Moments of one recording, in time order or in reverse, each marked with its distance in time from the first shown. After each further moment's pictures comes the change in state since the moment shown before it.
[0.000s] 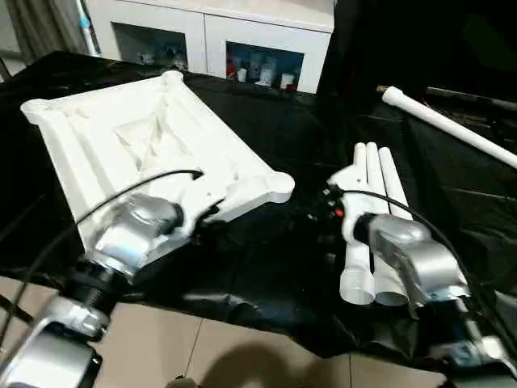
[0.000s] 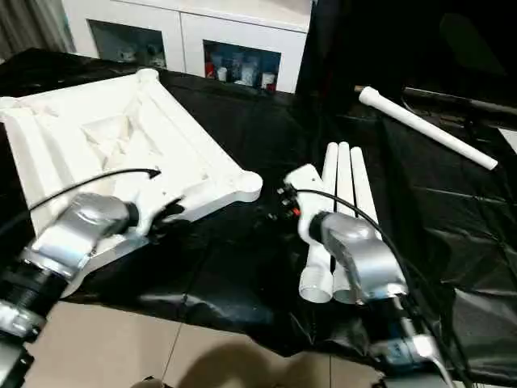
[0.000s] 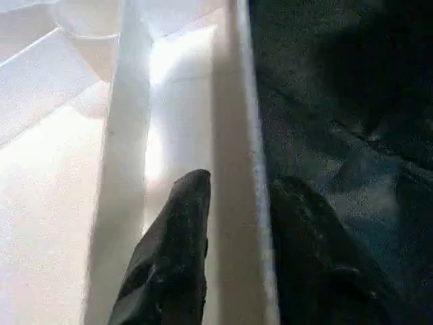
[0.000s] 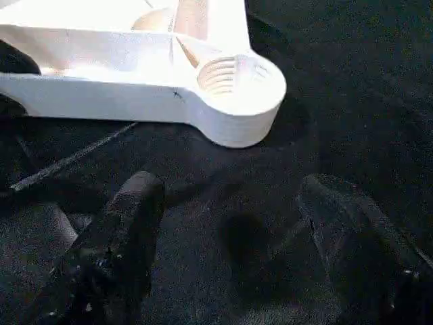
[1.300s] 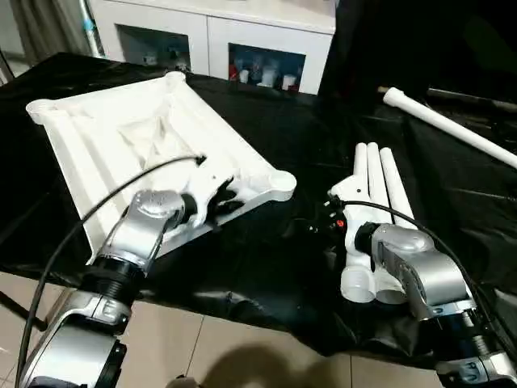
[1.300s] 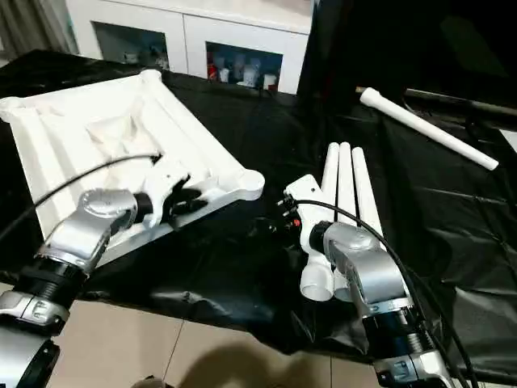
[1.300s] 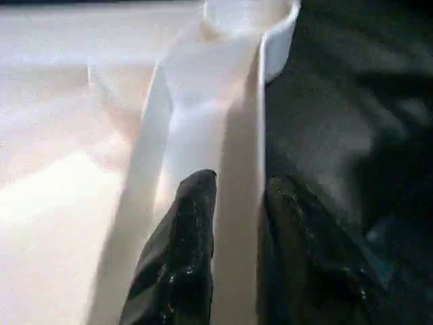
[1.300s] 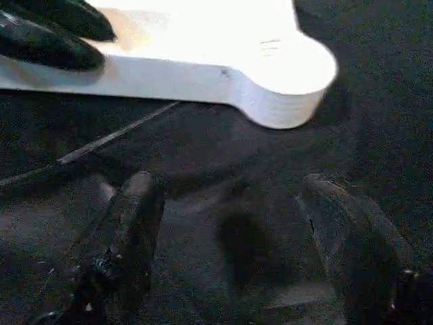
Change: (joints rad) left arm -0.036 -0.123 0.097 0.102 -0.049 0.000 0.123; right arm 0.058 -0.016 0.028 -0.093 0.008 0.052 0.050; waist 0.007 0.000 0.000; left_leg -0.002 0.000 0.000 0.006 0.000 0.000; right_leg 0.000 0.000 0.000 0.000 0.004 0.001
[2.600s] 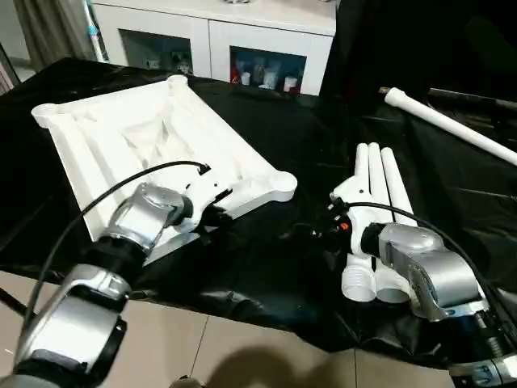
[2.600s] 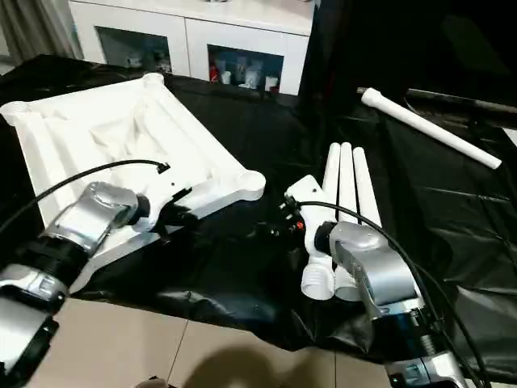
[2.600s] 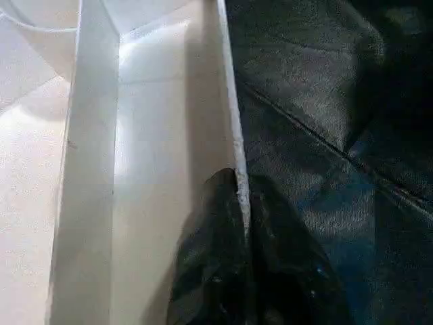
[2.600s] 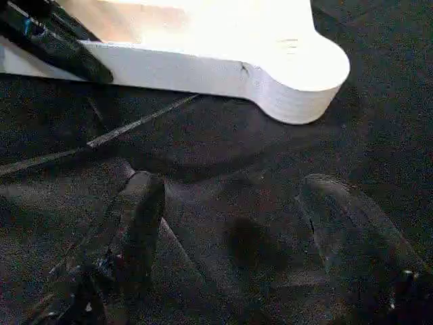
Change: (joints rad) left arm -0.132 0.053 -0.107 0.232 0.055 -0.066 -0.209; right arm 0.019 -0.056 0.013 -0.063 0.021 0.034 0.037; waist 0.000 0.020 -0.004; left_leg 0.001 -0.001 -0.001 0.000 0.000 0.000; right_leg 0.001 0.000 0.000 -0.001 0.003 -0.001
